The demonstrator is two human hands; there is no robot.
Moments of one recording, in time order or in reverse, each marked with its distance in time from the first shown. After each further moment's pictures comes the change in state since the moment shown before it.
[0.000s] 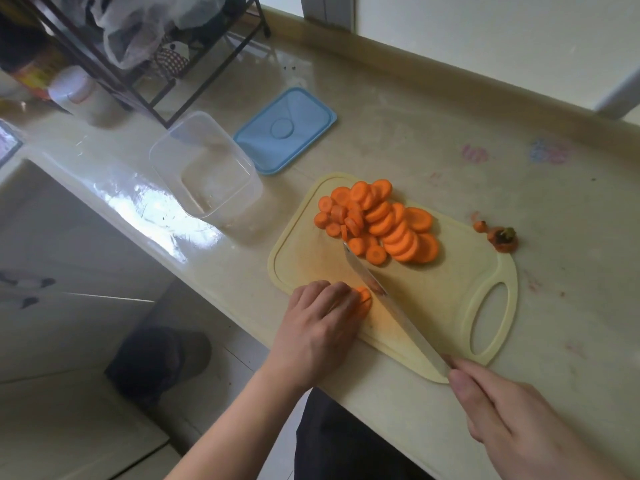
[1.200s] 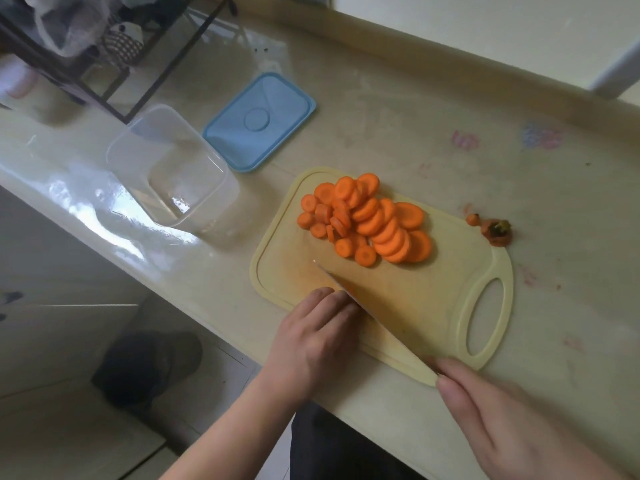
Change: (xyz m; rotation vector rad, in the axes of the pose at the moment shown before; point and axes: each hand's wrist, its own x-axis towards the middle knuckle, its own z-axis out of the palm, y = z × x) left_hand 0.003 -0.005 0.007 -0.178 -0.082 0.093; right_hand 0.013 0.018 0.003 -0.257 -0.031 -0.072
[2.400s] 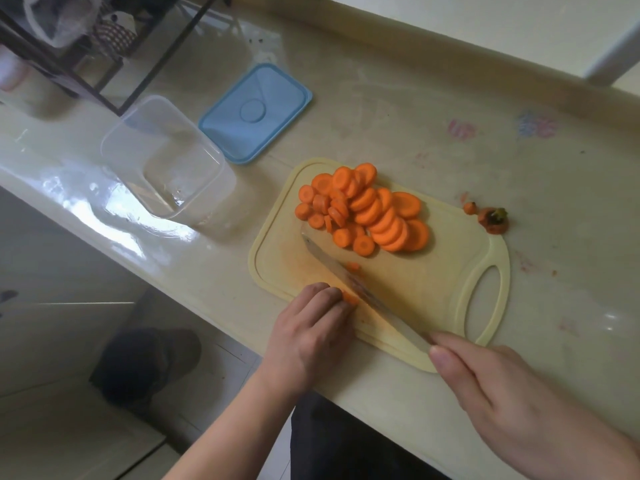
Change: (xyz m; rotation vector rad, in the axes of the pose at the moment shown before) left_hand -0.006 0.002 -0.001 -0.004 0.072 -0.010; right_hand 0.009 -0.023 -0.016 0.046 -0.051 -0.117
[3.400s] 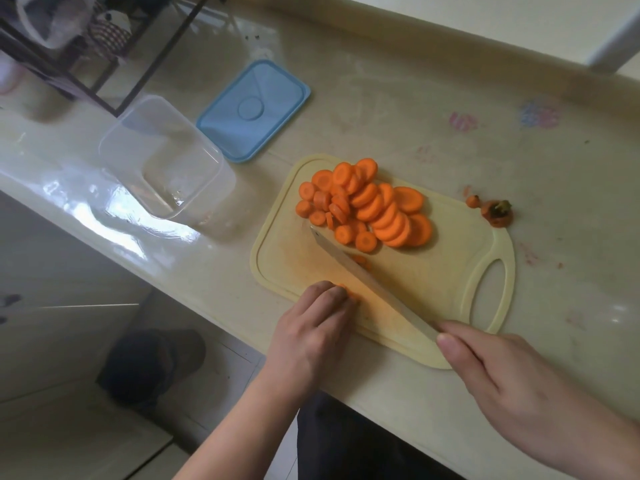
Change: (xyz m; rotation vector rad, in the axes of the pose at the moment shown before) left_hand 0.000 0.004 -0.006 0.053 -0.038 0.006; right_hand 0.002 0.009 0.001 -0.052 0.012 0.053
